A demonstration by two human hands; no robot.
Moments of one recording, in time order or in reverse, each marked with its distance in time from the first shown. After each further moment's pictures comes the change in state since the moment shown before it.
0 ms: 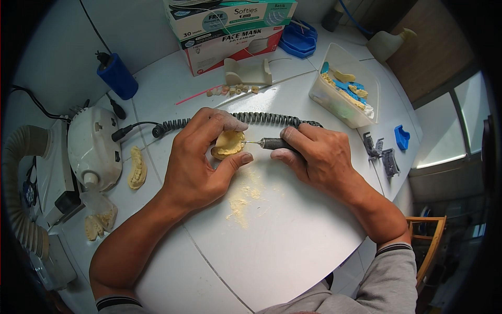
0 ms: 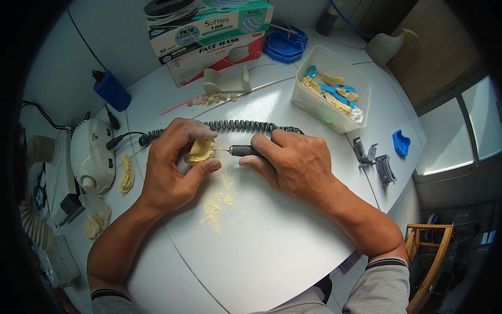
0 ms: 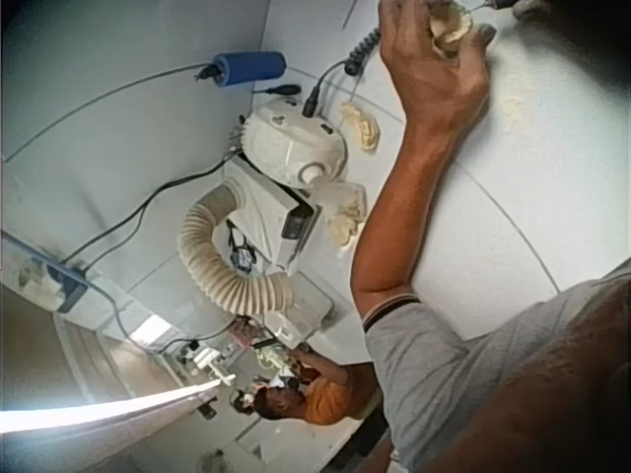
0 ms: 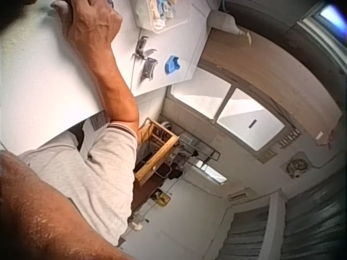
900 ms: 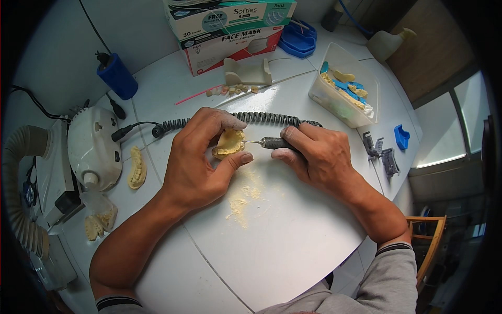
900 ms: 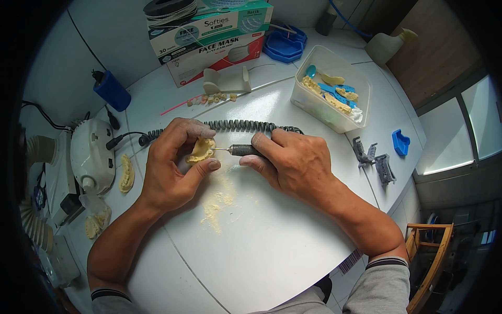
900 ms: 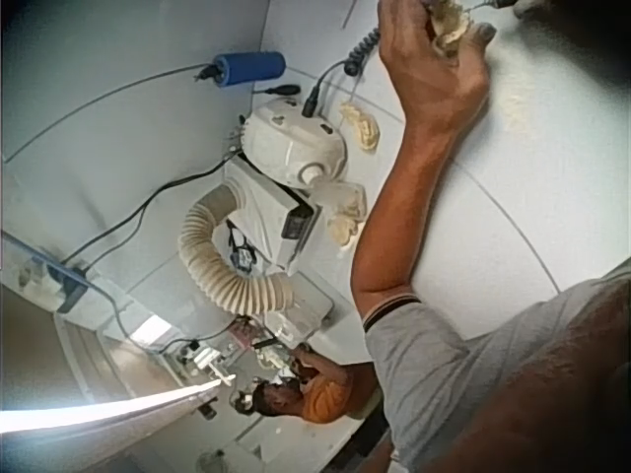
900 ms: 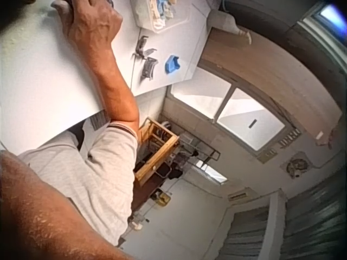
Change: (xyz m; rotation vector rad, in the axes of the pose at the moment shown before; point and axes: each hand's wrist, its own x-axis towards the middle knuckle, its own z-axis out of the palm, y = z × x) left_hand 0.000 -0.001 0.000 -0.078 -0.024 -0.069; right_hand 0.001 -0.002 -0.006 0.033 -0.063 0.019
